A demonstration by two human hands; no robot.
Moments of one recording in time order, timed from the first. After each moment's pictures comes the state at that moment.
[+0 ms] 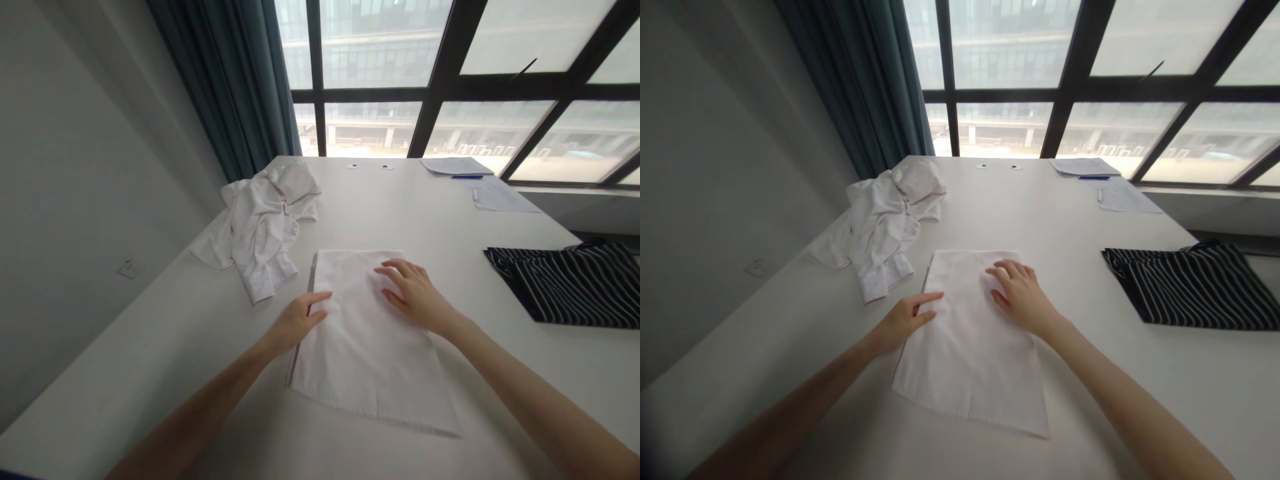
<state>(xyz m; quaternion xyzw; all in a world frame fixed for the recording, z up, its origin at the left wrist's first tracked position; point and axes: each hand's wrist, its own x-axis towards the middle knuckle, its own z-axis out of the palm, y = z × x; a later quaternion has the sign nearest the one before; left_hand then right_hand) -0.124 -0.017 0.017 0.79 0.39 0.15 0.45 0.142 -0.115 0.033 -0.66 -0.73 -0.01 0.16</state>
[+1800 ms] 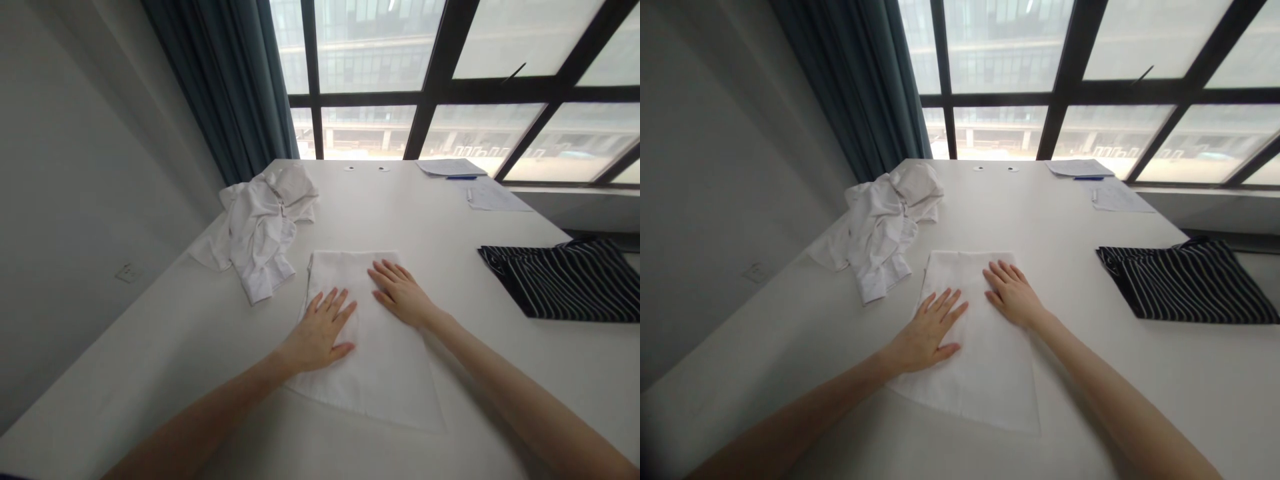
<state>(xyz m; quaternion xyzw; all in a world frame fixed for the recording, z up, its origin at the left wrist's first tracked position) -0.107 -0.047 -0.011 0.98 0.16 0.07 0.07 0.152 -0.106 -0.006 -0.67 -0.73 0.03 0.13</state>
